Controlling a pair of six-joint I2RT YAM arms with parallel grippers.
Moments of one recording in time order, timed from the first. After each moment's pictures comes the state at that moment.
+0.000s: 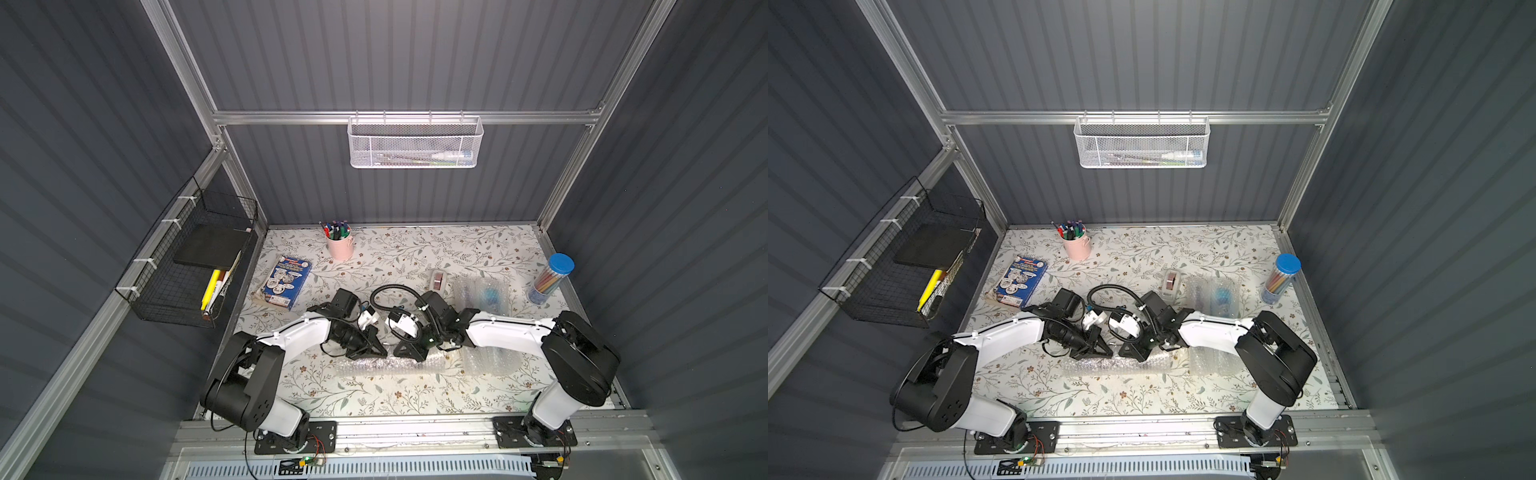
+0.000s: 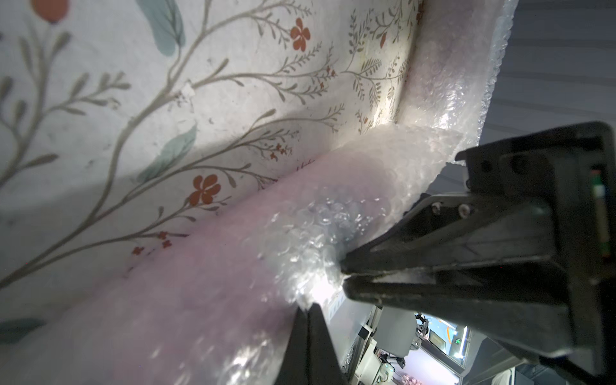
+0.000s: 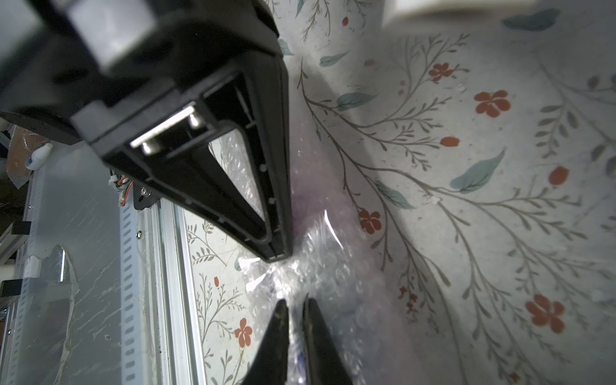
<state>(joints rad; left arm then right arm) -0.46 1.49 0.74 -0.54 0.87 -0.44 0.84 1.66 0.89 -0.18 -0.60 -0.01</state>
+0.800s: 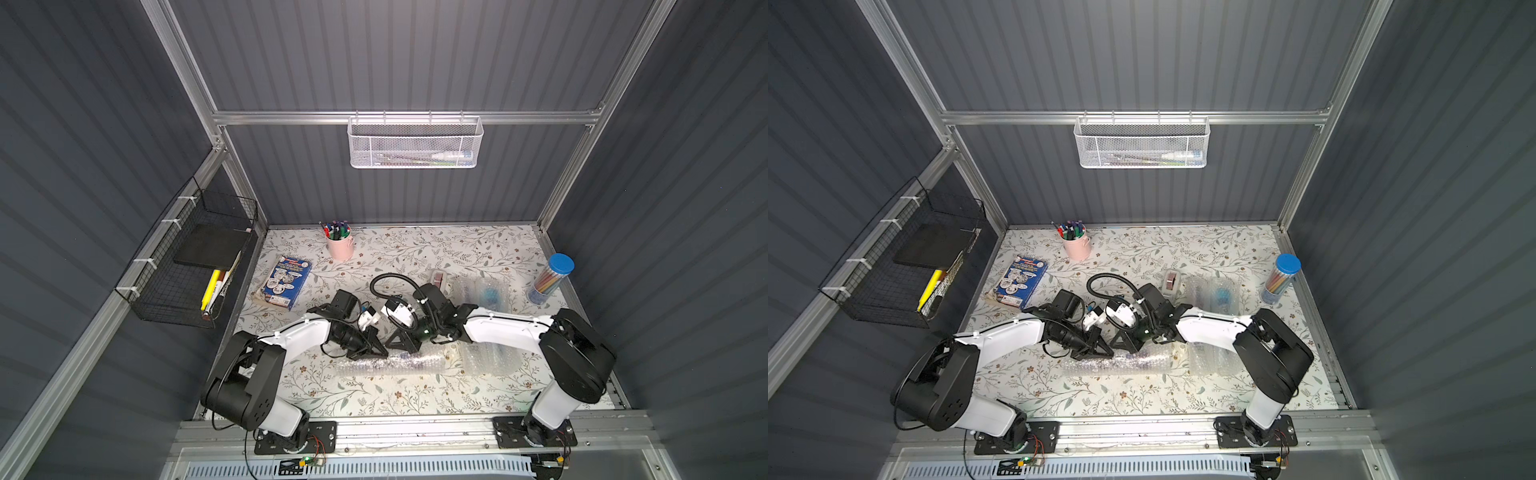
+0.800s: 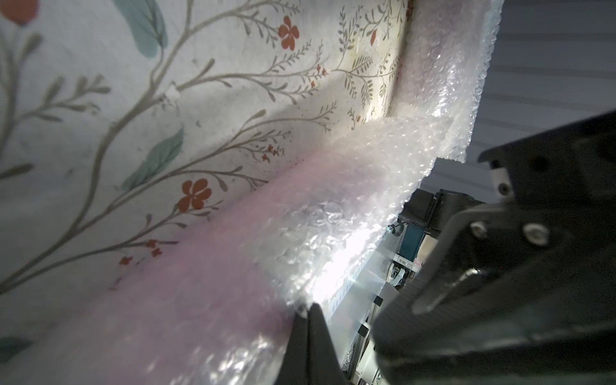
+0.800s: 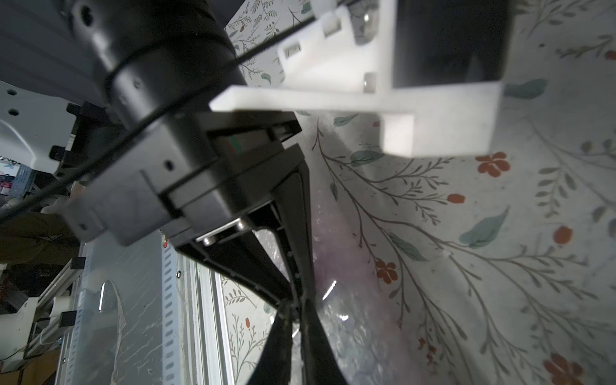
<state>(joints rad) -0.46 1.49 0.72 -0.51 0.89 -0.42 0.83 1.71 0.94 -0.08 -0.69 0.16</state>
